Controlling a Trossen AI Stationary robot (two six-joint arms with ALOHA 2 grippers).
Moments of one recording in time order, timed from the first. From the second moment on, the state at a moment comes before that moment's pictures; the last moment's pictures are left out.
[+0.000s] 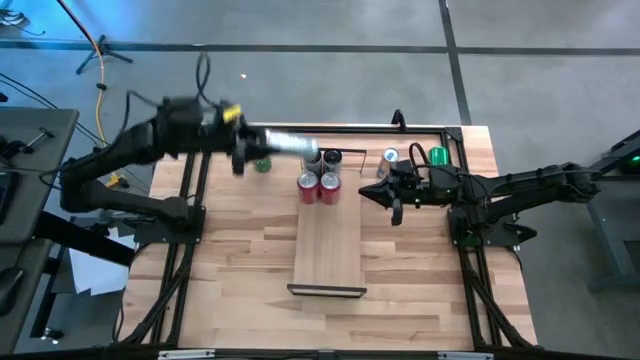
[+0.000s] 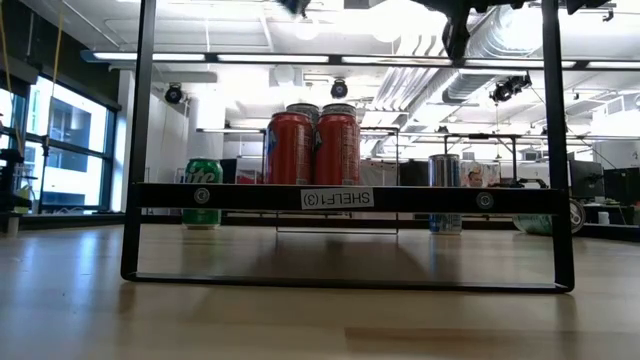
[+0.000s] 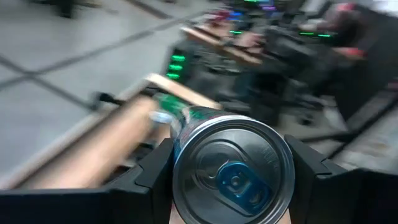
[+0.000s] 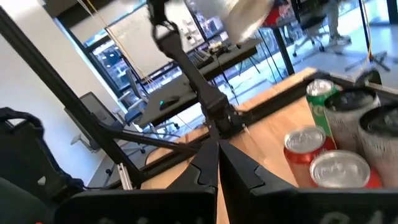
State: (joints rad) left arm 0.26 1.03 1.33 -0.56 0.05 -0.35; right arm 0.05 1.00 0.67 0.30 0.10 0.51
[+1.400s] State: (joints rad) left arm -0.18 1.87 1.90 -1.26 -0.02 -0.17; right arm 0.05 0.99 0.67 0.35 0.22 0.26
